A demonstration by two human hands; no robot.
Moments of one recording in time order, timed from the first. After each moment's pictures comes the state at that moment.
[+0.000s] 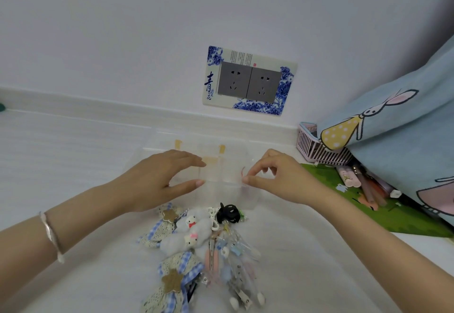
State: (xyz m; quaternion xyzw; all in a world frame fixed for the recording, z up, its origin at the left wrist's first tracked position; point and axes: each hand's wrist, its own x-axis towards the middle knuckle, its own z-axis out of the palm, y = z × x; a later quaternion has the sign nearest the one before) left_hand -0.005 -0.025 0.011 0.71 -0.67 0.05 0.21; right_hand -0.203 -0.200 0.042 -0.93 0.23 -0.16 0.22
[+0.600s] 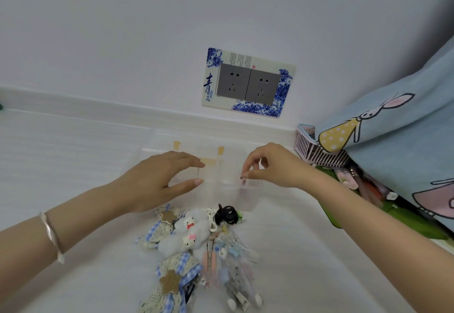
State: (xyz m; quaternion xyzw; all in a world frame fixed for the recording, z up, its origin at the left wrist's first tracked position) left_hand -0.004 -0.026 0.010 0.72 -0.66 0.05 0.21; right_hand -0.182 -0.218 0.057 -0.97 0.18 -0.10 0.17
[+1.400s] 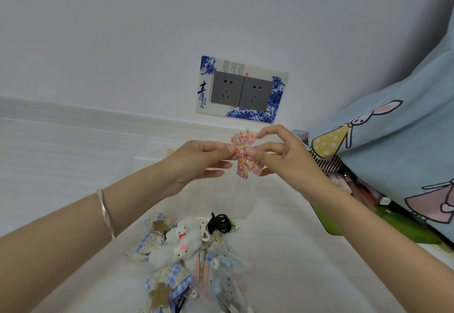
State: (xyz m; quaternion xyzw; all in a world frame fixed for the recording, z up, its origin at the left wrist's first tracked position) left_hand -0.054 -0.084 0.057 0.59 -0.39 -0.39 0.59; right_hand -0.208 -0.195 0.077 -0.80 0.19 -0.31 0.48
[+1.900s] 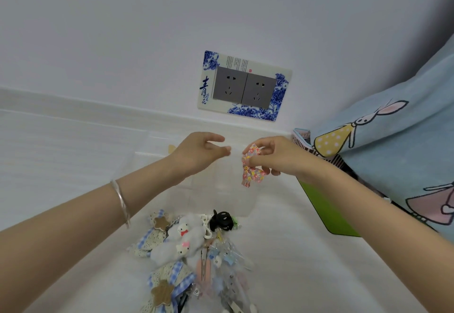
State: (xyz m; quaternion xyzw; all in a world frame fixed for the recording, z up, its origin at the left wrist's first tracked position) left_hand -0.040 -0.100 0.048 0.70 -0.43 -0.23 0.53; right_hand -0.185 -0.219 0.083 -0.87 0.29 -0.12 0.37
